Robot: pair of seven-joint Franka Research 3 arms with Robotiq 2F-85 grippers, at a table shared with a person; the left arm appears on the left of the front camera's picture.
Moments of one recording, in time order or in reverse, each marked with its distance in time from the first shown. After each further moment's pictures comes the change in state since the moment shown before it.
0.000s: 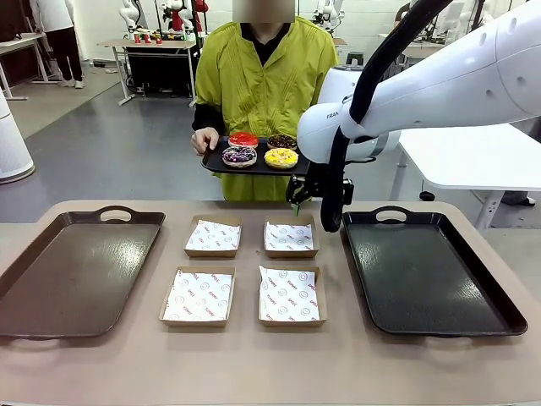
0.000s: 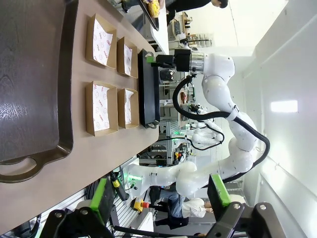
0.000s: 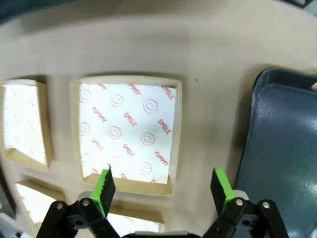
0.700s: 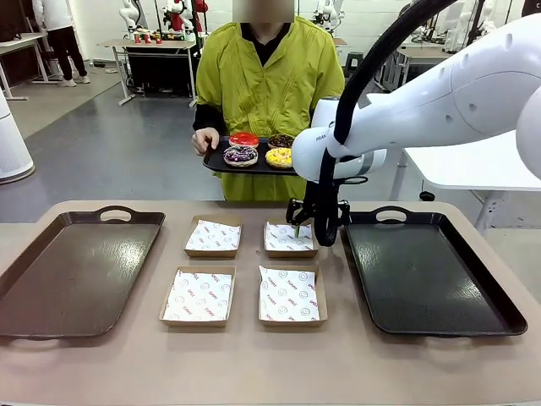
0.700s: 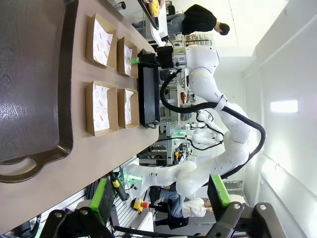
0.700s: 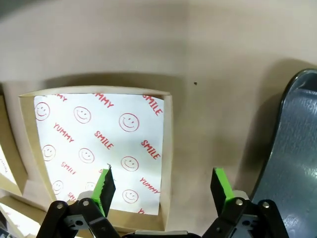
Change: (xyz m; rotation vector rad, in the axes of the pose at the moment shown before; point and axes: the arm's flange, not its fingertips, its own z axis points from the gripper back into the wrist) left arm 0.000 0.000 0.000 0.000 0.000 0.000; right arm 0.018 -0.003 -0.062 -0.033 0.110 -0.016
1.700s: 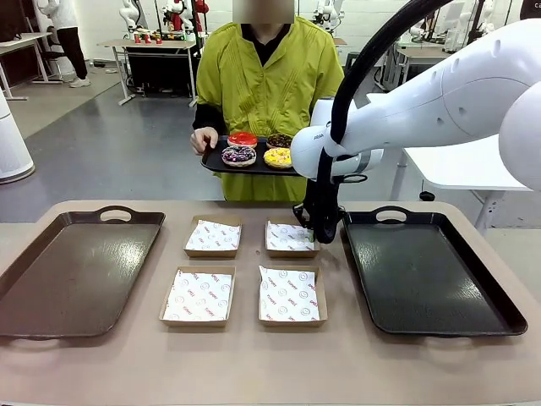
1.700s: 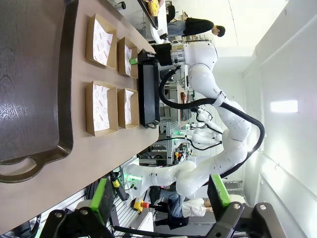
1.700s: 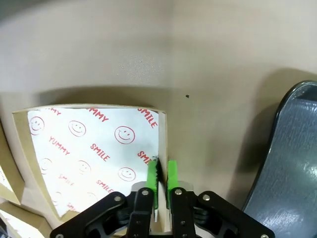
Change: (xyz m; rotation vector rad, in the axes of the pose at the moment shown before) left arm 0.000 0.000 0.000 0.000 0.000 0.000; right arm 0.013 -0.004 -0.005 -0.019 0.022 -0.010
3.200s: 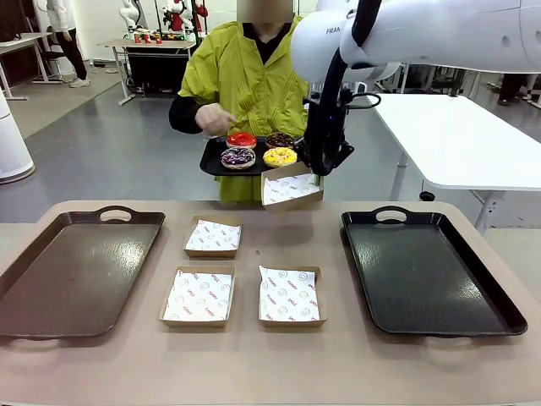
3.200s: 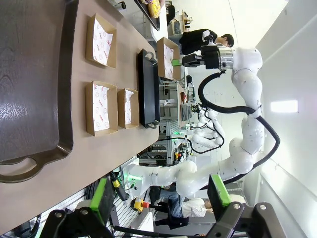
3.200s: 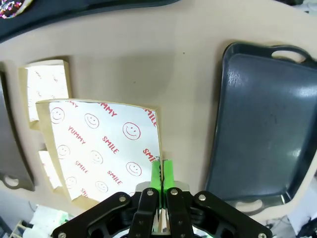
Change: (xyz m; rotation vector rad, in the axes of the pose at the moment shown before) left arm 0.000 0.000 0.000 0.000 0.000 0.000; right arm -0.037 0.021 0.180 -0.011 -0.009 -0.010
